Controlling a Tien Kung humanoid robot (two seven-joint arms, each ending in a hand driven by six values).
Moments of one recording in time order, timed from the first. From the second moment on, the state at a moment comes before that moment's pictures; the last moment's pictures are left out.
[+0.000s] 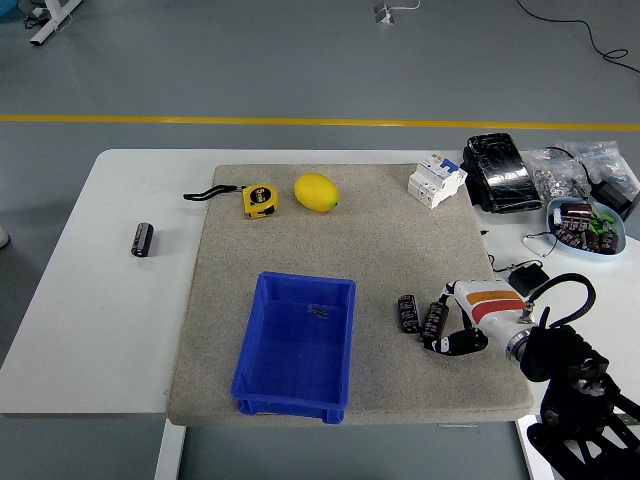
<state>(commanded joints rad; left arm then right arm) -0.17 0.14 -0.44 -0.29 1.05 0.16 0.27 0.29 -0.25 0.91 1.39 -2.27 0.04 -0.35</state>
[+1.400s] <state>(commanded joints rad) -0.18 0.15 -0.44 -0.28 1.05 0.15 0.26 0.32 -0.27 0.94 1.44 -2.27 0.07 -0.33</state>
